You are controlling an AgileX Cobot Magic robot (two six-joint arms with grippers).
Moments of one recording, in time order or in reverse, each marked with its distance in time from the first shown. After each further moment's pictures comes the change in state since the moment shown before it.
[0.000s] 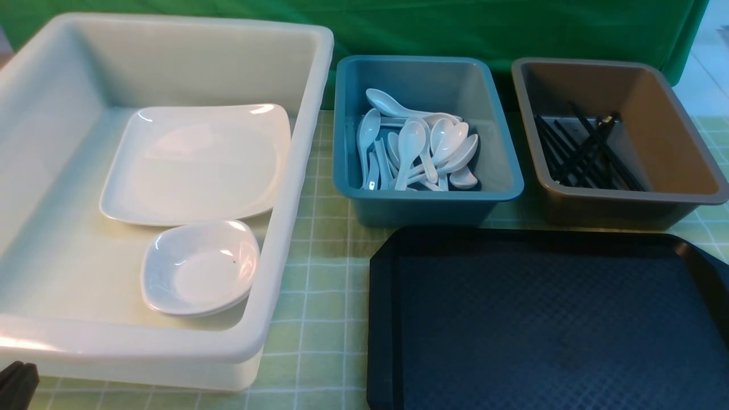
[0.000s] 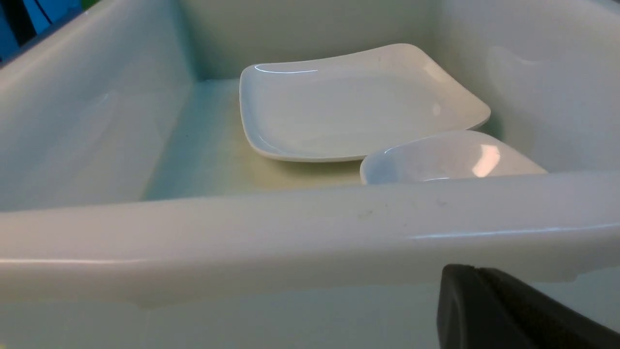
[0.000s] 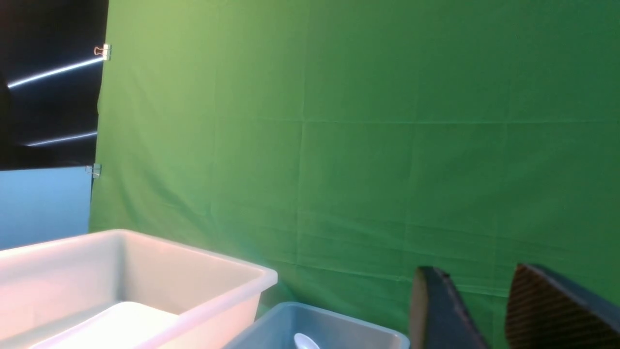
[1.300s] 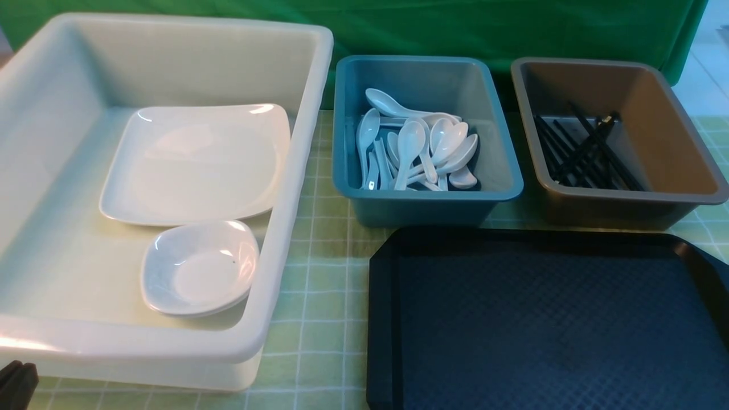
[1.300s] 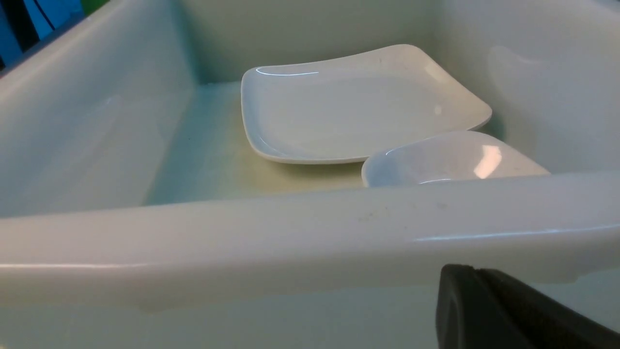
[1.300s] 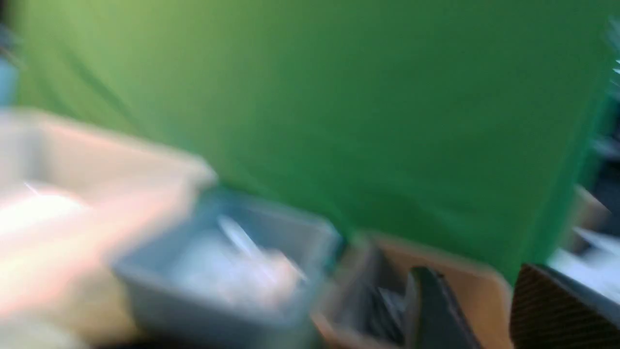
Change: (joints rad) right arm -0.242 -0.021 0.106 0.484 0.125 -0.568; left arm 0.000 -0.003 0.000 0.003 -0.001 0.001
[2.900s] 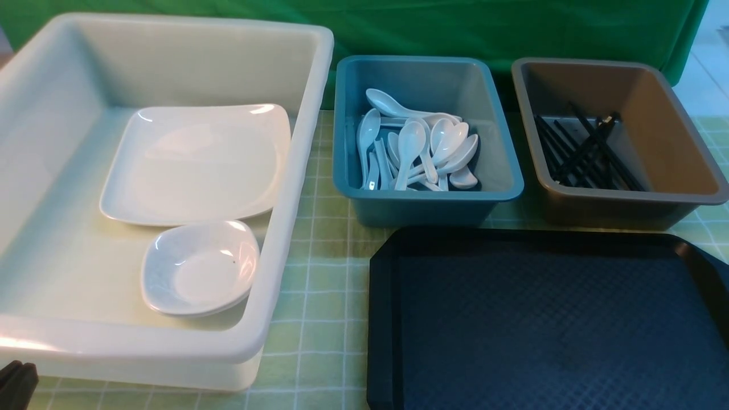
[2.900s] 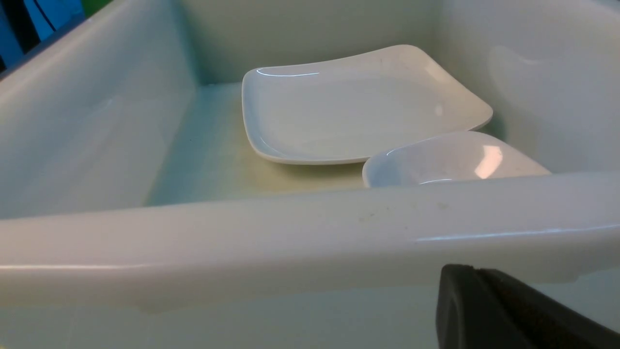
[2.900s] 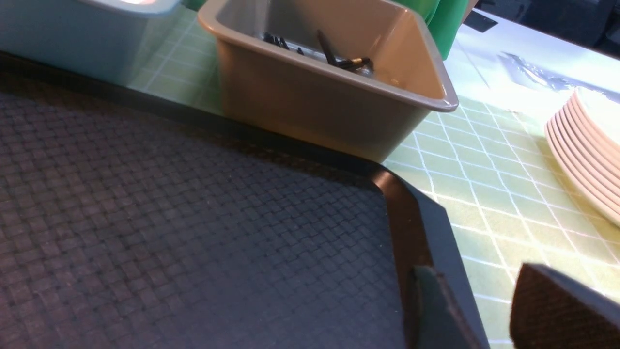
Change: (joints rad) right arm -0.279 -0.107 0.324 0.006 0.079 -0.093; left arm 0.000 -0.002 0.000 0.002 0.000 0.002
